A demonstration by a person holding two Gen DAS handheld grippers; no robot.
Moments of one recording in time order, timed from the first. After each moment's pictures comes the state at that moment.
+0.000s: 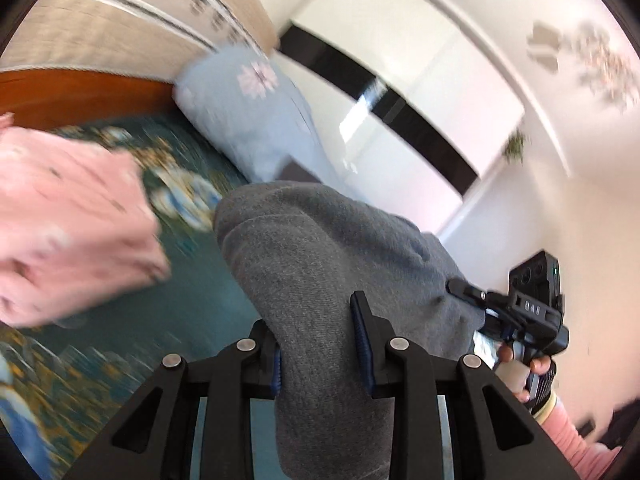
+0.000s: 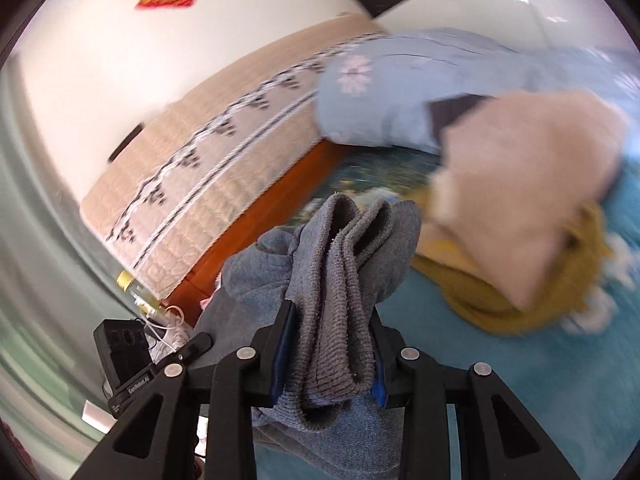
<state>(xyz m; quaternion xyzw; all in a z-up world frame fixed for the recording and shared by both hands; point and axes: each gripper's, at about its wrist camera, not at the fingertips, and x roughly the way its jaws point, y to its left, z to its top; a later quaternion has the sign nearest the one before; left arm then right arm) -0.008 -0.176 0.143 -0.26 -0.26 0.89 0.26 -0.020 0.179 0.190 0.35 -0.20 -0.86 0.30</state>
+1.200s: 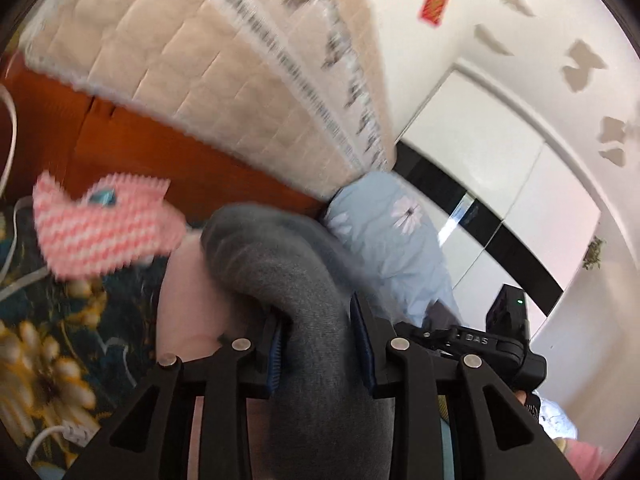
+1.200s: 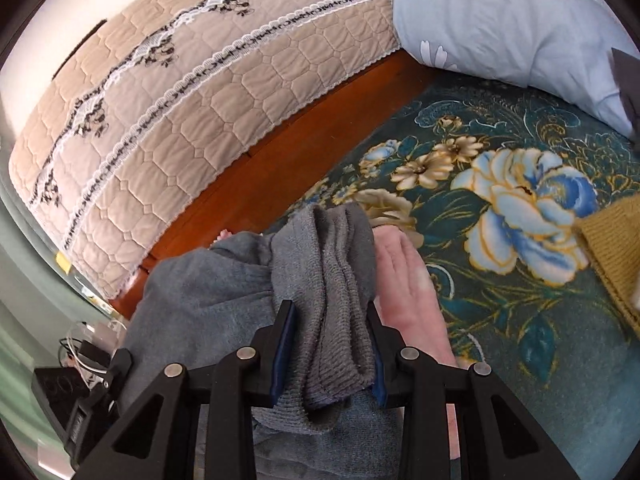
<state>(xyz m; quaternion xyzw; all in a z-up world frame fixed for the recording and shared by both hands) -0.054 -0.385 0.084 -0.10 -0.30 0.95 0.06 -0.239 -0.126 0.064 0.41 -0.14 -0.83 0.35</state>
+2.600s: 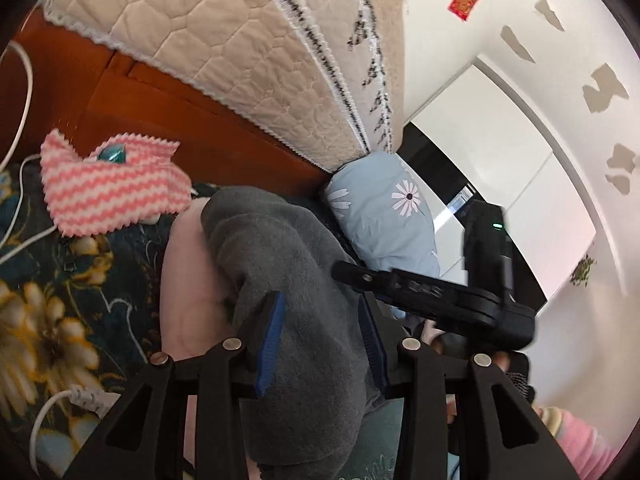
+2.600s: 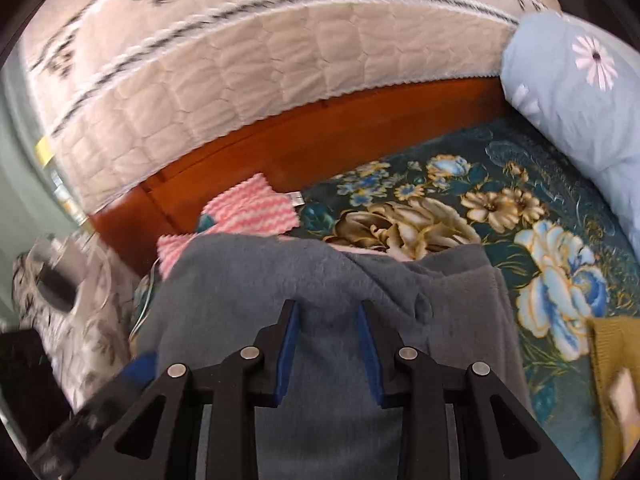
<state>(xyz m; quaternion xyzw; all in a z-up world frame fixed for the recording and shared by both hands) -0.058 -0.403 0.075 -0.18 -0.37 0.91 0.08 -0.216 -0.261 0.093 0.42 0.06 -0.83 0.35</state>
